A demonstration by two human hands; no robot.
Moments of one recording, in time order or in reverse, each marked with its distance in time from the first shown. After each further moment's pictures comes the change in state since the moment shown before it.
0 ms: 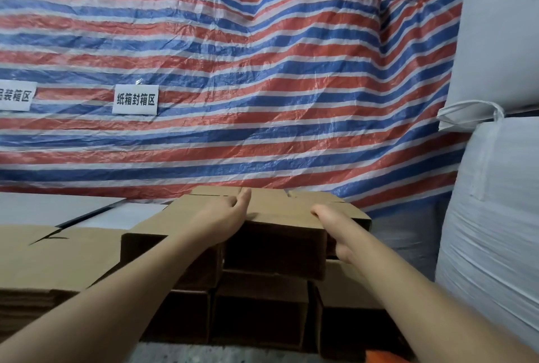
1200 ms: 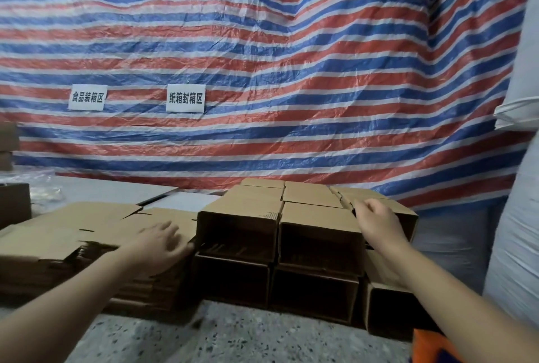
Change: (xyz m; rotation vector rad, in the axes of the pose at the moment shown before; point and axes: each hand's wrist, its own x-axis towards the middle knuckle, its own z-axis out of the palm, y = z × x) left_hand -0.074 -0.245 -0.046 0.427 -0.122 -0.160; right_hand -0.021 0.024 0.022 -0.349 0.199 -0.484
